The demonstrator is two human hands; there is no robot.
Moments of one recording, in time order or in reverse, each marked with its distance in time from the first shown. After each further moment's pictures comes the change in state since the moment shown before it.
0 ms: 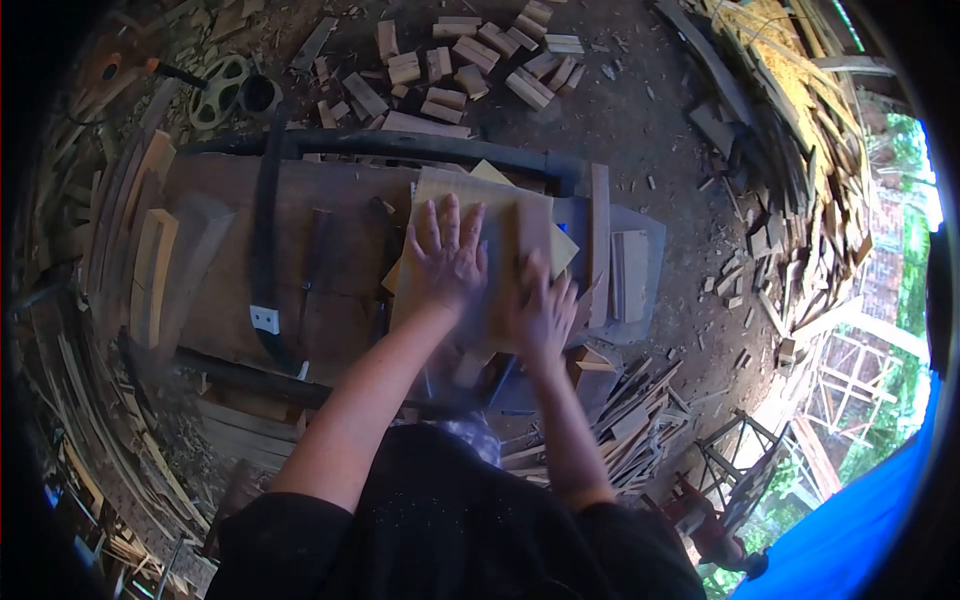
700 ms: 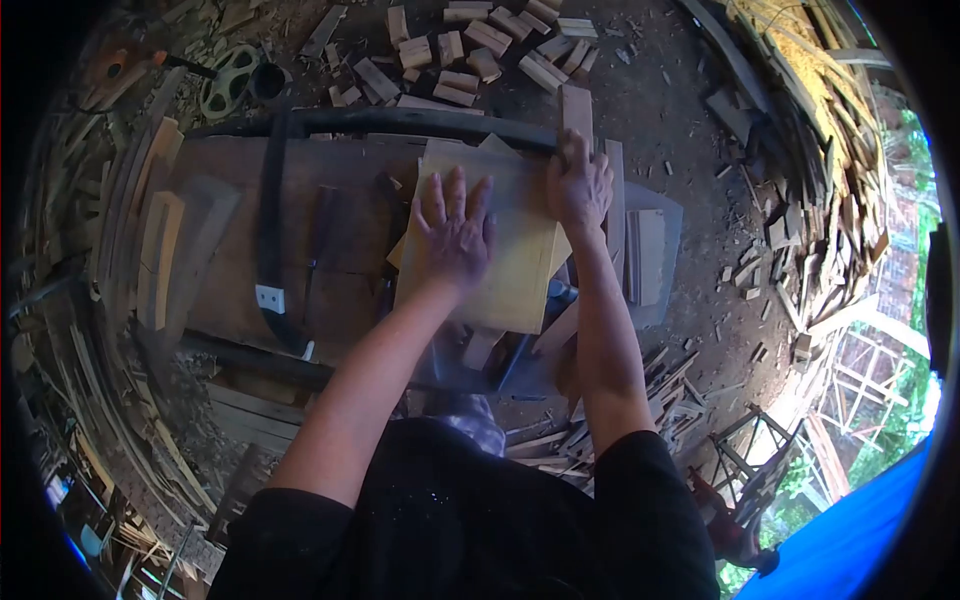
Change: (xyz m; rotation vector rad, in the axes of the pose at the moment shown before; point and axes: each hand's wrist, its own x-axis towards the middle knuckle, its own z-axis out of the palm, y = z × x) left_hand -0.005 -0.002 -0.003 -0.026 -0.002 0.014; right_hand 0.121 0.016 0.029 0.037 0.089 0.019
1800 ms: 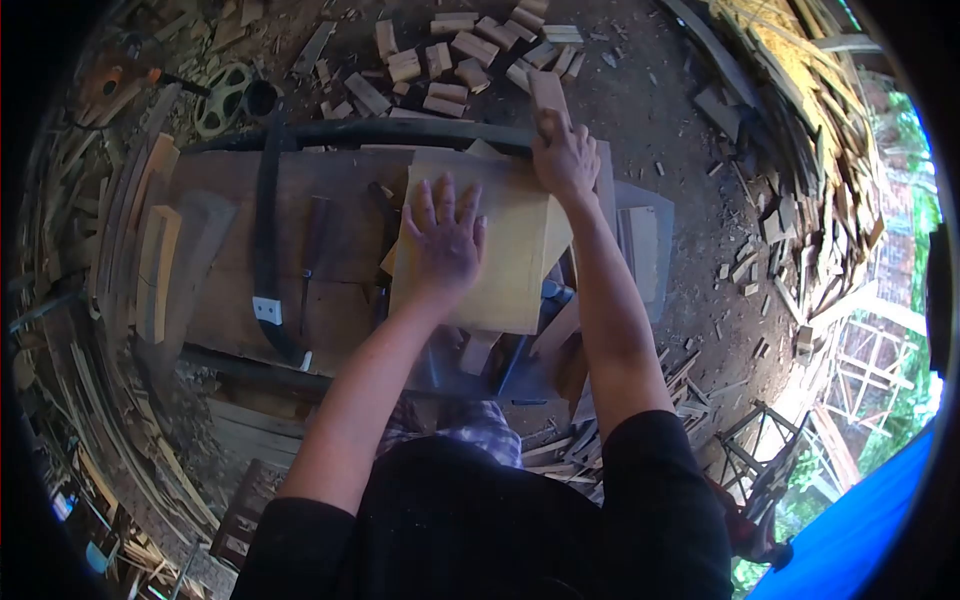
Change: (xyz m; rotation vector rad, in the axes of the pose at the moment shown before) left_hand -0.001 -0.002 0.008 0.030 0.091 0.065; right_hand 0.057 -0.001 0.002 0.074 -0.164 0.051
